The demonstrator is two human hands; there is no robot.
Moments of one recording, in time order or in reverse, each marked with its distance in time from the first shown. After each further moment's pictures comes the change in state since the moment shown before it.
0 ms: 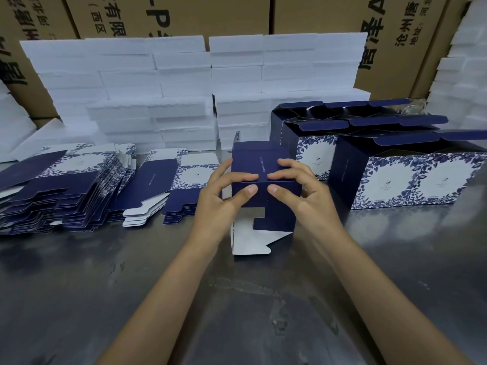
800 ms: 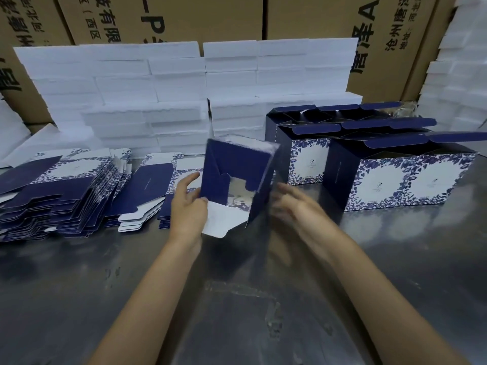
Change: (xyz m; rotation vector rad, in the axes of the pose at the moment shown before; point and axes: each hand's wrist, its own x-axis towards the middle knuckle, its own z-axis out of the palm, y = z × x) left_hand 0.005 0.000 -0.019 -0.217 0.289 -0.352; right_hand 0.007 0.029 -0.007 0.174 -0.055 0.469
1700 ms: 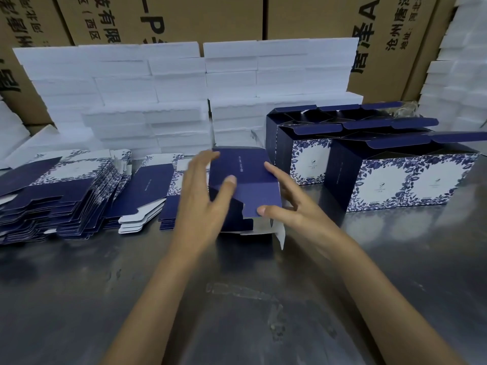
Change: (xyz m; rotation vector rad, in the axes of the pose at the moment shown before) left_hand -0.006 0.005 0.002 0.553 -0.099 0.617; right_hand -0.020 -0.019 0.005 -0.180 -0.223 -0.242
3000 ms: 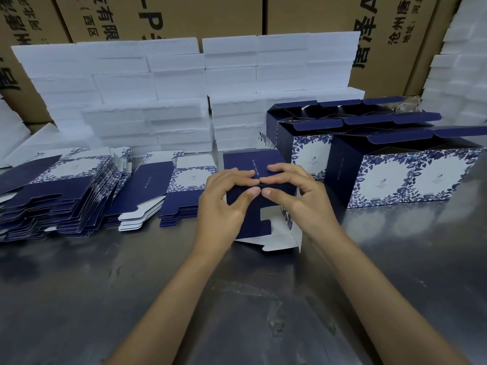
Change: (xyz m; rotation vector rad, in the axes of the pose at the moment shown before) left_hand -0.011 0.004 0.029 -0.209 -0.025 0.026; right_hand 0.003 -0.010 0.005 -0.117 0.293 -0.182
